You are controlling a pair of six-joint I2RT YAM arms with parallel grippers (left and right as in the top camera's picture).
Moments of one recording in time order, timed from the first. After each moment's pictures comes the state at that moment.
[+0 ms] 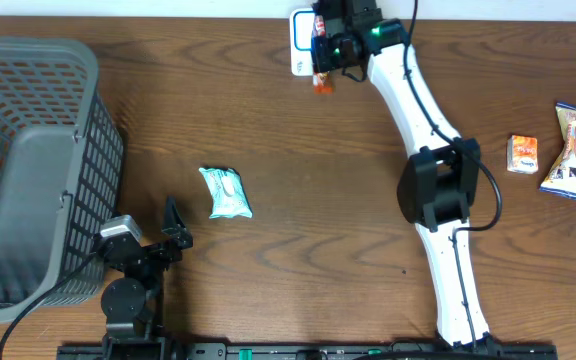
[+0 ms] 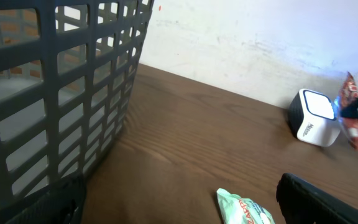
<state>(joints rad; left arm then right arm) 0.00 0.03 0.02 -0.12 -0.13 -0.28 0.32 2.59 2.51 -0.83 -0.25 0.07</state>
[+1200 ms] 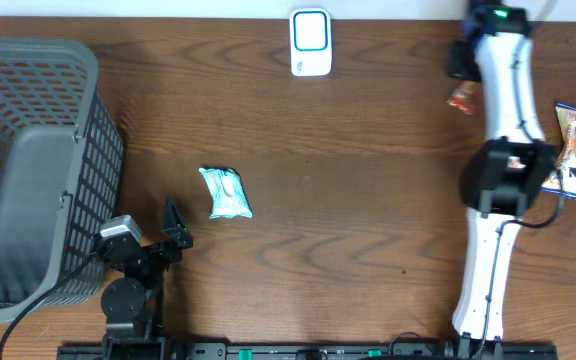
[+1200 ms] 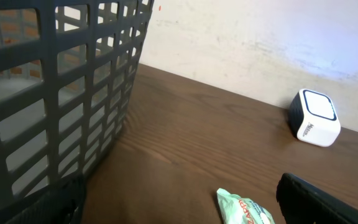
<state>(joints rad) 0.00 0.03 0.02 -0.12 -0.13 -0.28 -0.07 2.64 2.66 -1.27 0.28 0.21</state>
